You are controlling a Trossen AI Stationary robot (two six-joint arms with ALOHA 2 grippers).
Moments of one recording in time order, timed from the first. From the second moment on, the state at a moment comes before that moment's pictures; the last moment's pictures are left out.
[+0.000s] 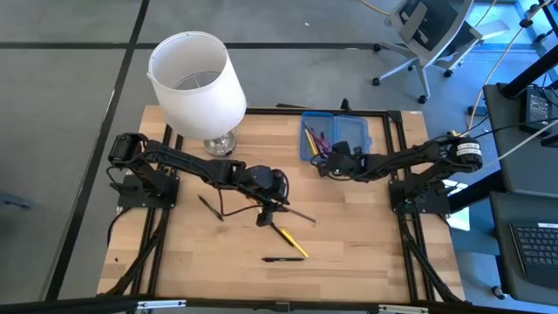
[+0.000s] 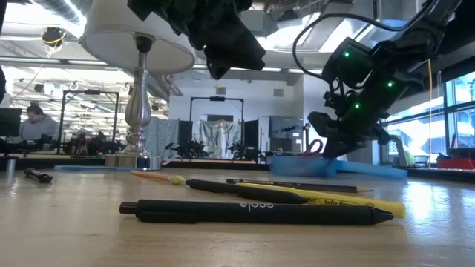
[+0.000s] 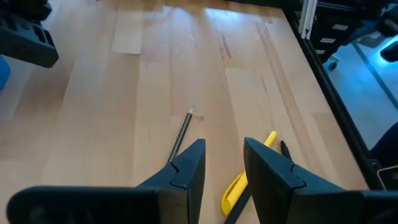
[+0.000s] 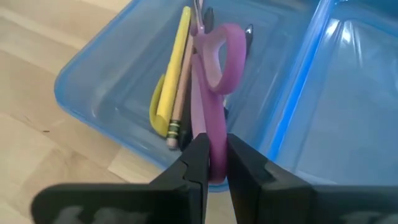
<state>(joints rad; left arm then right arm) -0.10 1.63 1.08 -0.06 0.13 -0.18 -0.17 1.48 0.53 0.01 0.63 0.78</state>
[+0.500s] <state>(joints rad) -0.10 1.63 1.08 -0.18 0.15 -0.23 -0.17 1.48 0.53 0.01 0.59 0.70</state>
